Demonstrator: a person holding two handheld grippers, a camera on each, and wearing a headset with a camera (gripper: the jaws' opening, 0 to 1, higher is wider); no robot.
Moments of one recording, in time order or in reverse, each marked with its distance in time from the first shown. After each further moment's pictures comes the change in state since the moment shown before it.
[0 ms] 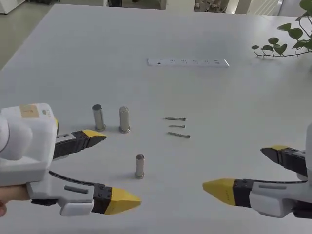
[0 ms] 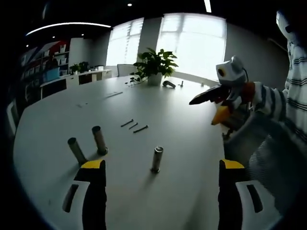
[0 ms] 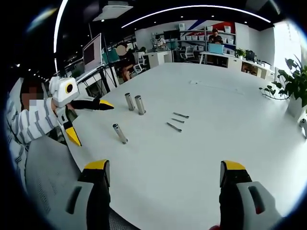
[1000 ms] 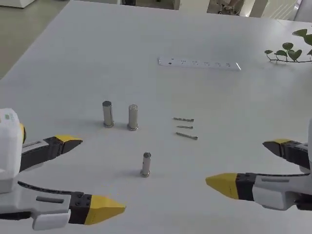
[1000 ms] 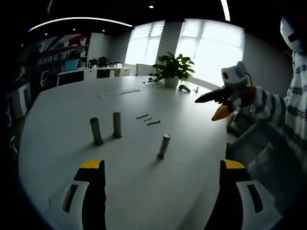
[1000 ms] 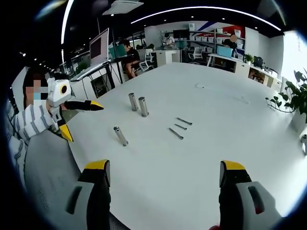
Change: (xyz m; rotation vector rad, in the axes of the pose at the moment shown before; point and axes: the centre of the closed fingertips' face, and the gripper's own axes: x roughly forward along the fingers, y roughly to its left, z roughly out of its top) left arm -0.038 0.003 -0.018 -0.127 -0.036 0.129; right arm 0.007 -0.002 0.019 -0.093 0.020 0.032
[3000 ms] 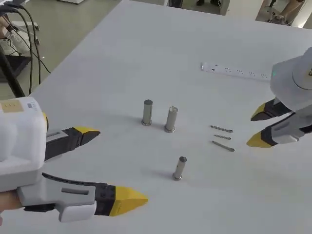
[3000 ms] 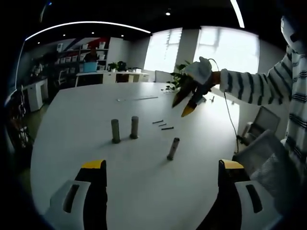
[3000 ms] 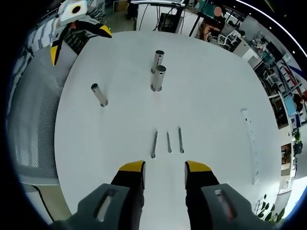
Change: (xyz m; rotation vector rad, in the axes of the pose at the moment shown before) left arm -0.032 0.009 0.007 -0.065 -0.068 0.166; right arm 0.096 -0.042 0.049 -0.831 0.397 0.281
